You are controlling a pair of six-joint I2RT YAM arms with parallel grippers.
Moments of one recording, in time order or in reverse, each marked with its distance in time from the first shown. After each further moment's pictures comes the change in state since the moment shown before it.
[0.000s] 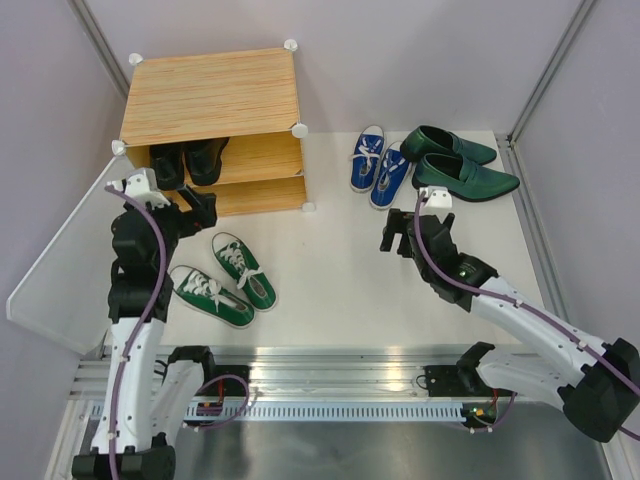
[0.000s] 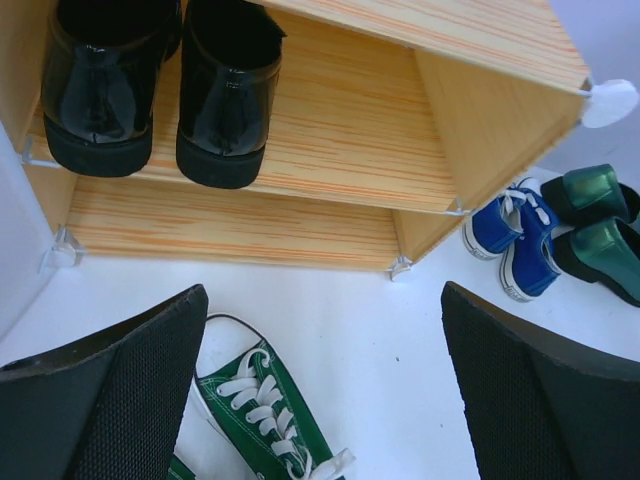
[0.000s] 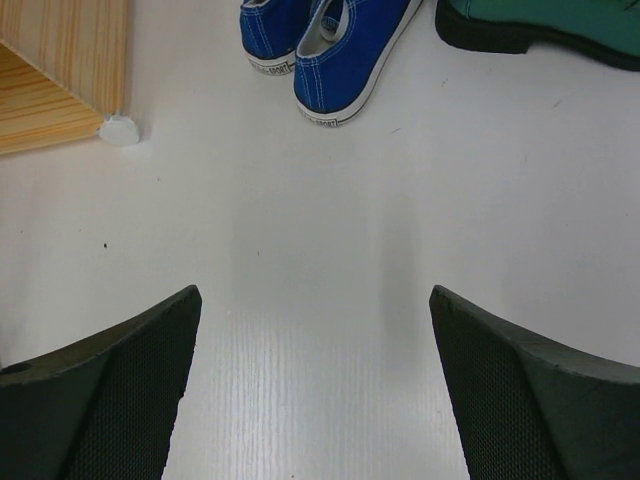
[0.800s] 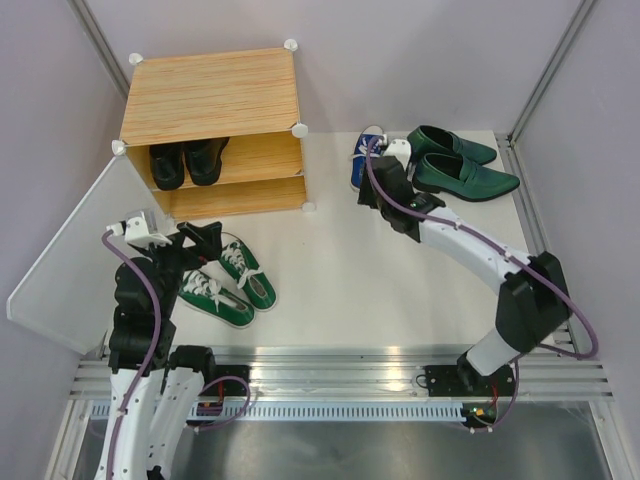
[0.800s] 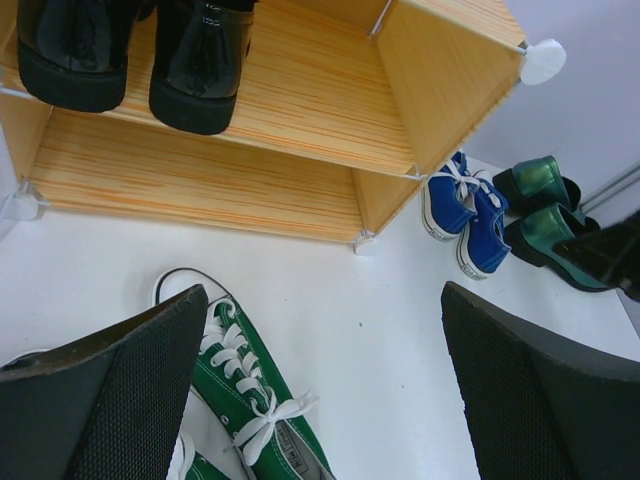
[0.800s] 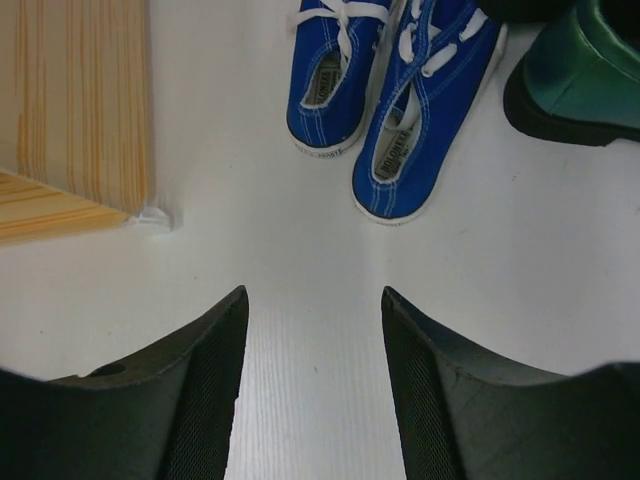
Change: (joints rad) left arm -0.119 -0.352 -0.146 -0.105 -0.092 -0.093; right arm -0.076 0.509 0.440 -0.004 -0.053 -0.025
